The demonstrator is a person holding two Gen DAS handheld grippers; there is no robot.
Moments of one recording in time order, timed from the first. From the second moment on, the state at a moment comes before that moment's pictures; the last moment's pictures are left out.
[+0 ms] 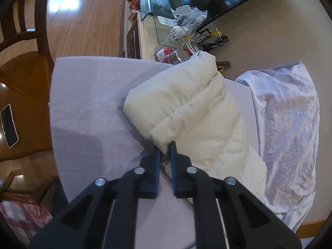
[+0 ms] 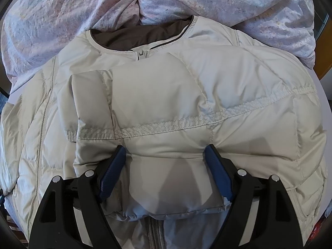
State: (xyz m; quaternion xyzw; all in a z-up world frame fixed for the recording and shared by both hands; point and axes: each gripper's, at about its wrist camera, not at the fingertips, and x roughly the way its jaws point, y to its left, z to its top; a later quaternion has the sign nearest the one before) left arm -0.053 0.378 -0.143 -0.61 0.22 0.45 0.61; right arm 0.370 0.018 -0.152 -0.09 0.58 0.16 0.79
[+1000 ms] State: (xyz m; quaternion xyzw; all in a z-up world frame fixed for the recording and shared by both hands) left arm 0.152 0.254 0.026 -0.34 0.27 0.19 0.88; right arm 0.374 0.009 -0.150 -0.07 0.58 0.17 0.79
